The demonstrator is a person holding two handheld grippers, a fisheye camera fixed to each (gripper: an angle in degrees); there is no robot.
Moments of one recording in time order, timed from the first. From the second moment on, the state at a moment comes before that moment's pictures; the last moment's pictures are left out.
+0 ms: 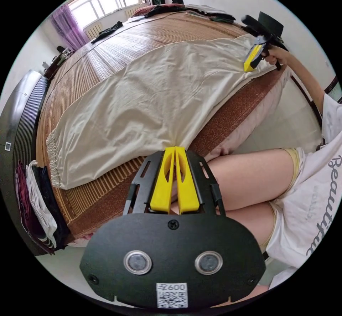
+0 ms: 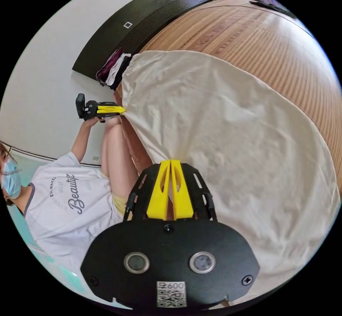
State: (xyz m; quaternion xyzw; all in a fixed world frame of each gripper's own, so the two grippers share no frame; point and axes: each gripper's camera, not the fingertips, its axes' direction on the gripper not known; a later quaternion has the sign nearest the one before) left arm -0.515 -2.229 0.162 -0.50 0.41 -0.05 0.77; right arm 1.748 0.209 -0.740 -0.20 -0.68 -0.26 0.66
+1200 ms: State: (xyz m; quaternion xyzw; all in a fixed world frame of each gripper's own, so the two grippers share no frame) left arm -0.332 -2.146 0.124 -0.47 0.35 -0.03 0.81; right arm 1.451 0.164 -0.870 -0.20 -0.73 -0.38 0.53
